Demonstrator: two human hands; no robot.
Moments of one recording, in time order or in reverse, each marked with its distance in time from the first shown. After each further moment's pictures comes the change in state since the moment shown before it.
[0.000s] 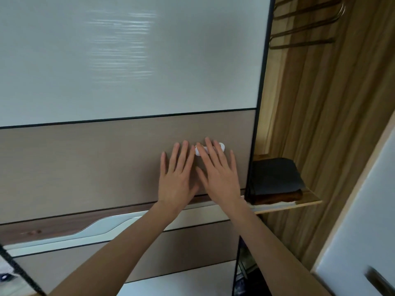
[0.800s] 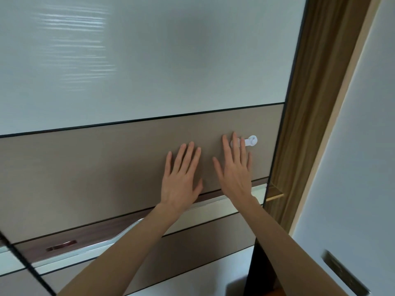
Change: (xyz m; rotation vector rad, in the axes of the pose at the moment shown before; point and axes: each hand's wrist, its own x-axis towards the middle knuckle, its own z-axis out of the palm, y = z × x) left_hand 0.052 0.117 0.030 -0.062 -0.034 0.141; right_hand -0.023 0.146 -0.027 -0.086 0.103 0.361
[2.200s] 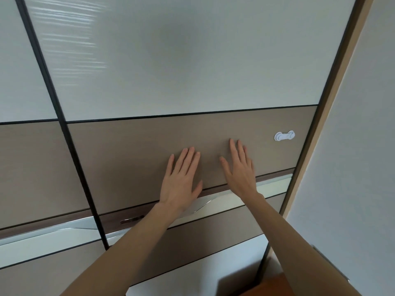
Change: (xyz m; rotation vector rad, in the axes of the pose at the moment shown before) left_hand -0.020 -0.010 -0.014 -0.150 -0.051 0.021; right_hand -0.007 0.005 -0.028 0.204 -0.229 0.131
